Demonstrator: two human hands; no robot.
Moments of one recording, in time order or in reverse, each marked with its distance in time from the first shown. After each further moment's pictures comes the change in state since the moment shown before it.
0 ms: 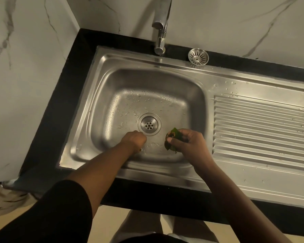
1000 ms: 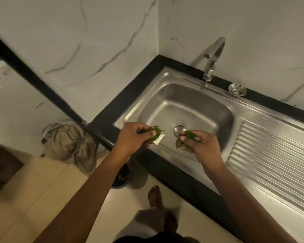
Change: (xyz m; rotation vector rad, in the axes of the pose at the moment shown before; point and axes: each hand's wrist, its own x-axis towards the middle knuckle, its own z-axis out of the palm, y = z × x) left_hand -0.269 0.067 -0.019 -1.588 0.947 -0.325; right_hand -0.087 -0.039 -0.003 0.134 -0.320 -0.237
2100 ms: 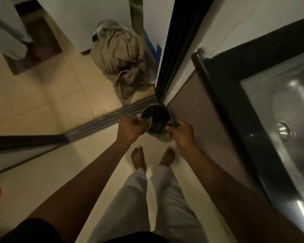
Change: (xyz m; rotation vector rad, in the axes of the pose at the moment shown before) left_hand -0.076 -0.332 -0.221 -0.060 0.519 -0.522; right_hand 0.029 0.259 0.351 -0.668 -0.268 0.390
